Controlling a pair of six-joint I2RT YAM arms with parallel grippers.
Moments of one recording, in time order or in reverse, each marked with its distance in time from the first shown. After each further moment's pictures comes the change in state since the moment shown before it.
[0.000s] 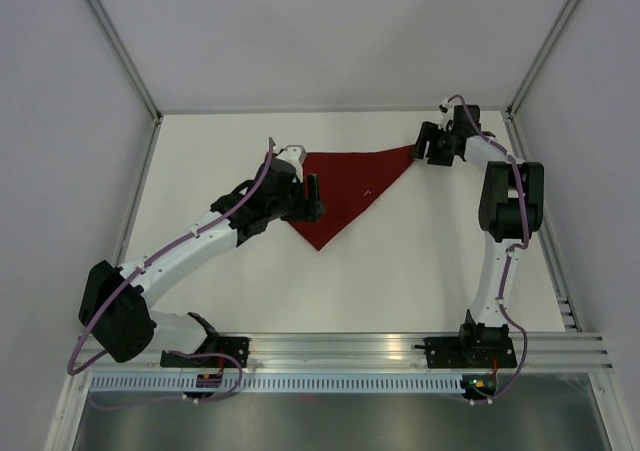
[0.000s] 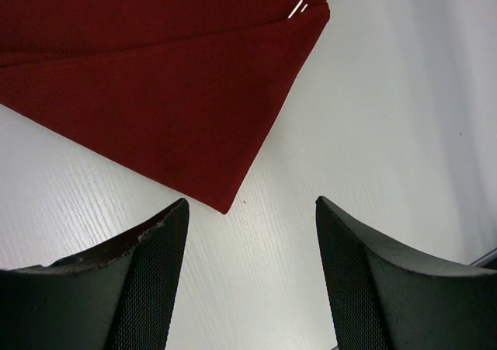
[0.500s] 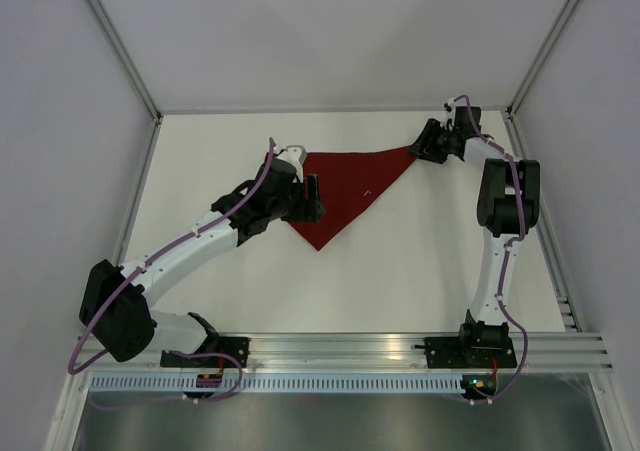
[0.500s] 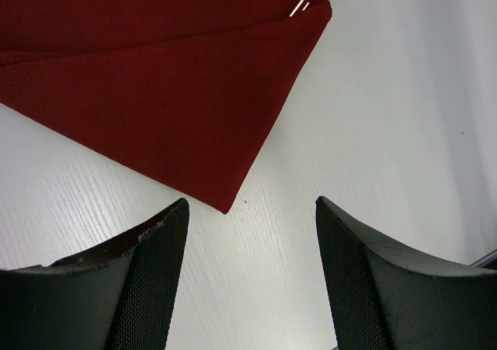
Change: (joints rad) left arm 0.000 0.008 0.000 0.000 0.000 0.000; right arm -0.022 0.077 0.045 0.106 -0.097 0.180
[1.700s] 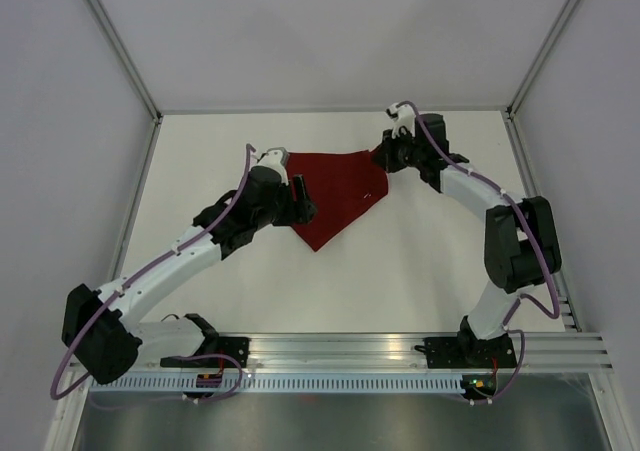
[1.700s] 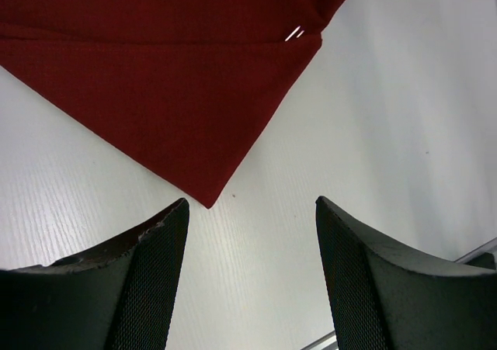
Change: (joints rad) left arm 0.003 -0.127 -0.072 0.005 -0.034 -0.093; right arm 0.286 -0.526 -0.463 0.232 0.029 -0.294
